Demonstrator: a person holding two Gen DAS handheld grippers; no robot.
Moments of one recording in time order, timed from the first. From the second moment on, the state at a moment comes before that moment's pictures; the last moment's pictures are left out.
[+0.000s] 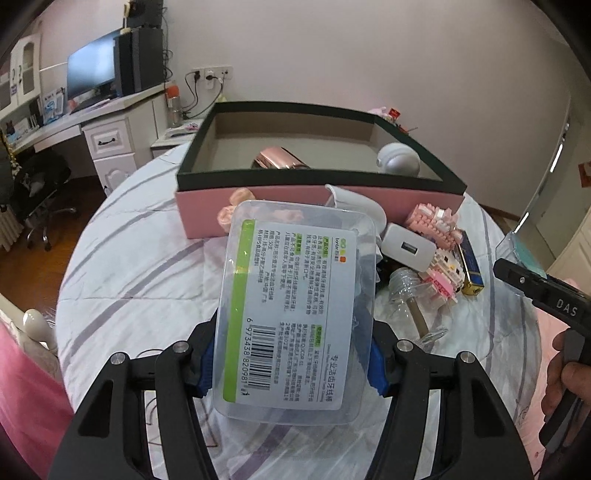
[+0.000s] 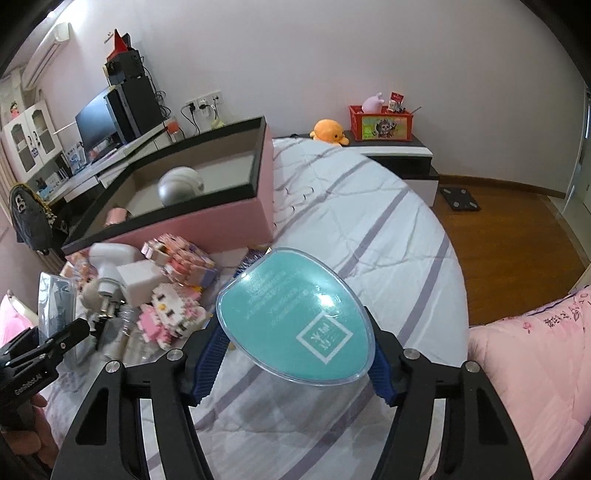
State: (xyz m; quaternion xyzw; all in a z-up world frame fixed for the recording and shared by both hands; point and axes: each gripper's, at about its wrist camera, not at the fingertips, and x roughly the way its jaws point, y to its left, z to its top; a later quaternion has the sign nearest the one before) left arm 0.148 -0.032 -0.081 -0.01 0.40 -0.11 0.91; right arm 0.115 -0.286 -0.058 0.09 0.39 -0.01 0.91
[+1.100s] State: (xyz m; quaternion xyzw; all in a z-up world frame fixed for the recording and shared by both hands) left arm 0.296 -0.036 0.002 0.00 0.33 -0.09 0.94; right arm 0.290 -0.215 0.015 0.04 0.38 0.10 0.92
